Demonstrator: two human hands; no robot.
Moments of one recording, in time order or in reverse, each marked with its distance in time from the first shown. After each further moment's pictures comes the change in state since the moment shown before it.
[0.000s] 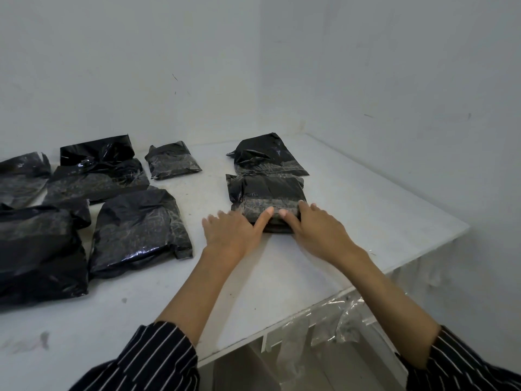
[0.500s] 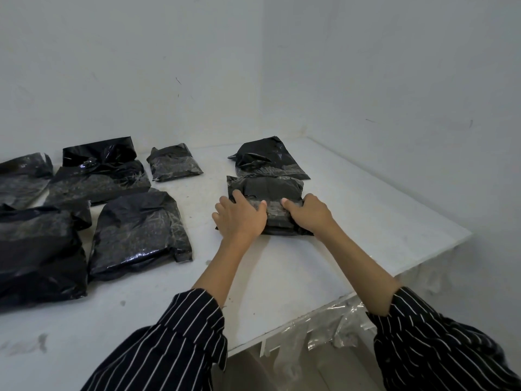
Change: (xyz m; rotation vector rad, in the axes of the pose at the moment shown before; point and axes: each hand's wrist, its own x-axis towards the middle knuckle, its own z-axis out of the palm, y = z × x) left_hand 0.033 0.024 0.002 -0.370 0.158 -0.146; right_hand 0.058 0.001 0.006 0.417 0.004 0.281
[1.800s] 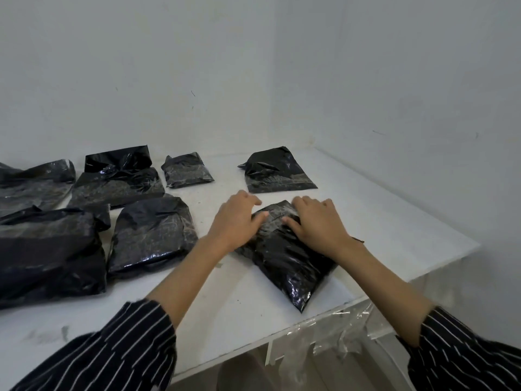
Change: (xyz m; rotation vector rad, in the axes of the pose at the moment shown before) left_hand -0.011 -0.026 -0.049 0.012 -0.028 0.515; right_hand -0.028 0.000 -0.013 -0.662 0.155 -0.665
